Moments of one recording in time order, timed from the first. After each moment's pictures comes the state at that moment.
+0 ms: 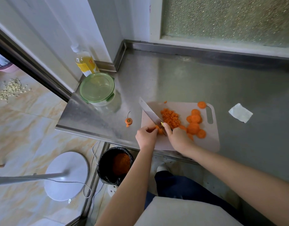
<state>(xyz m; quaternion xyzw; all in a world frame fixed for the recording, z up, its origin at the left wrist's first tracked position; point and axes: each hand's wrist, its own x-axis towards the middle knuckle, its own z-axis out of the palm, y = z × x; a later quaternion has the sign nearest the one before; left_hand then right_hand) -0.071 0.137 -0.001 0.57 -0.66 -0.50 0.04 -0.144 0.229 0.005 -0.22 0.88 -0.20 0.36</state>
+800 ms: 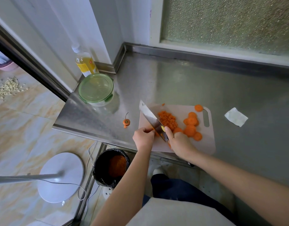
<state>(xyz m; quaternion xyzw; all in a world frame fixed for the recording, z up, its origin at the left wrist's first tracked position) -0.074 0.137 -0.008 0.59 -0.63 -0.50 0.05 -0.142 0.243 0.011 -0.23 0.88 -0.25 0.32</state>
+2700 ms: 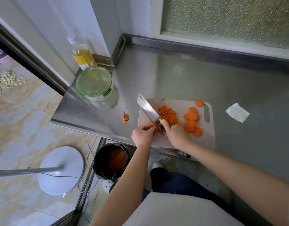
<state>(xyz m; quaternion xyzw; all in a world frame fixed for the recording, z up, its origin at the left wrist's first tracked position) -0.069 0.140 -0.015 0.61 -0.59 -0.53 0.05 -0.150 0.229 0.003 -0.22 0.88 -0.22 0.37</state>
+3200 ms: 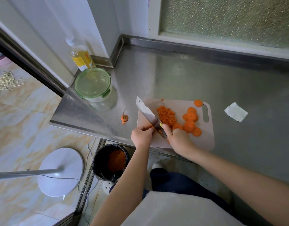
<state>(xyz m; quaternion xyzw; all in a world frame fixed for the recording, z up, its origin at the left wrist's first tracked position) -0.069 0.139 -0.015 0.60 -0.60 -0.52 0.05 -0.141 0.244 0.000 -0.27 0.89 -0.22 0.31</state>
